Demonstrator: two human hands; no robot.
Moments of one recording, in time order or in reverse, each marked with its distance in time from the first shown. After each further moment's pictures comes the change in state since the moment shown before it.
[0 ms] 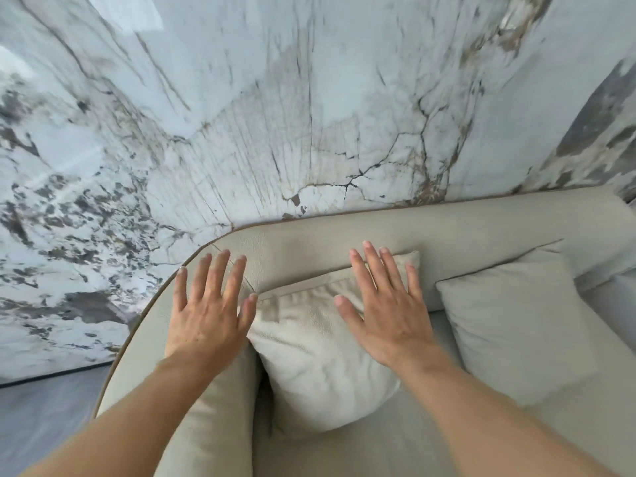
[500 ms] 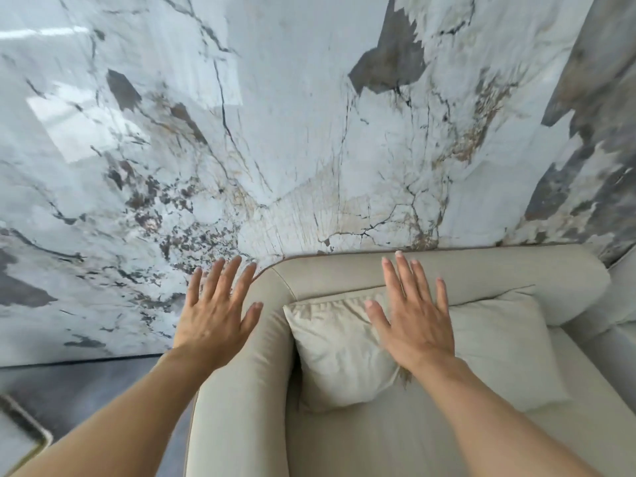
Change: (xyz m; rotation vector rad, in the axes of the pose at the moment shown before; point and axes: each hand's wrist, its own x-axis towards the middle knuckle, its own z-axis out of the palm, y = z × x) left_hand -0.122 -0.007 -0.240 0.166 0.050 -0.007; right_hand -0.122 -0.022 -0.218 0.048 0.156 0.000
